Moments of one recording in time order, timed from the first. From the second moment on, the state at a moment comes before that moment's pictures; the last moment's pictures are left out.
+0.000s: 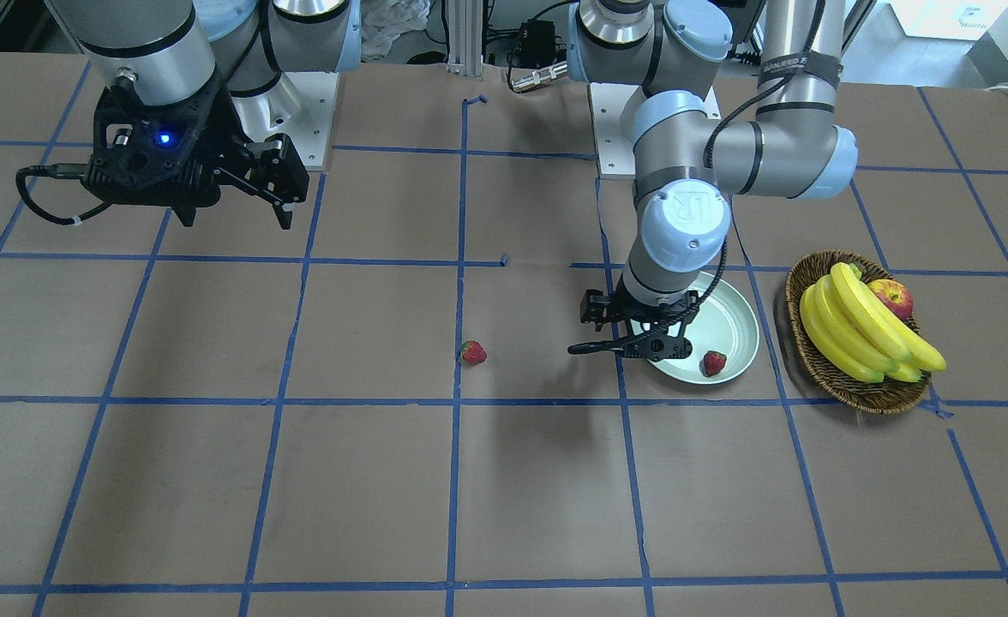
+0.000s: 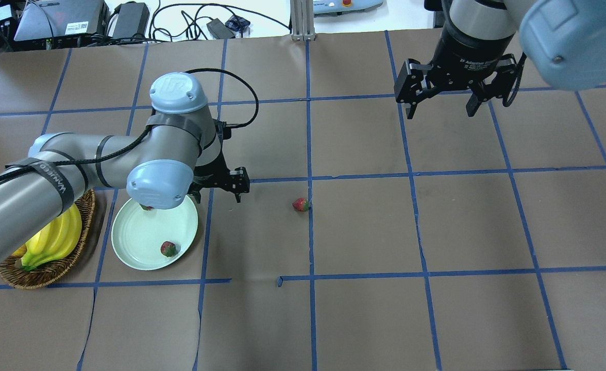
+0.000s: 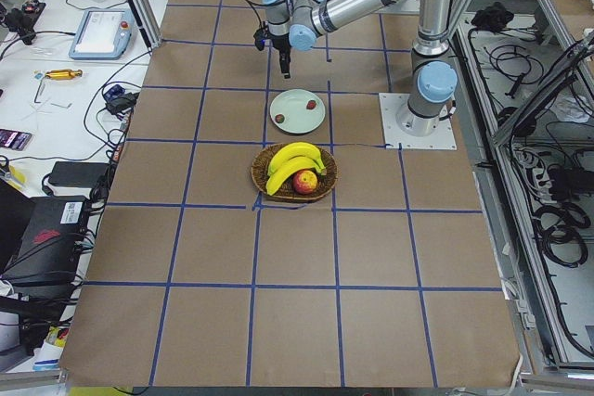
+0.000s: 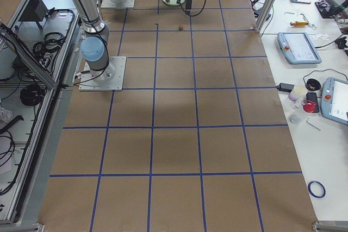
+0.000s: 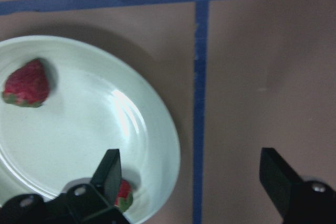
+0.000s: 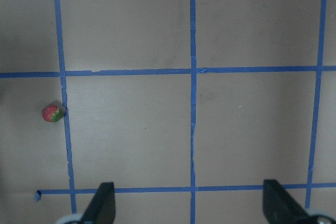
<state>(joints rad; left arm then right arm) -1.72 -1.86 -1.90 -1.07 1.56 -0.20 1.64 -1.54 1.53 -1.56 -1.58 0.08</state>
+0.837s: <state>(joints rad) -1.89 -2.01 -1.85 -0.89 1.42 -0.54 1.64 -1.54 1.53 -1.56 -1.58 0.08</state>
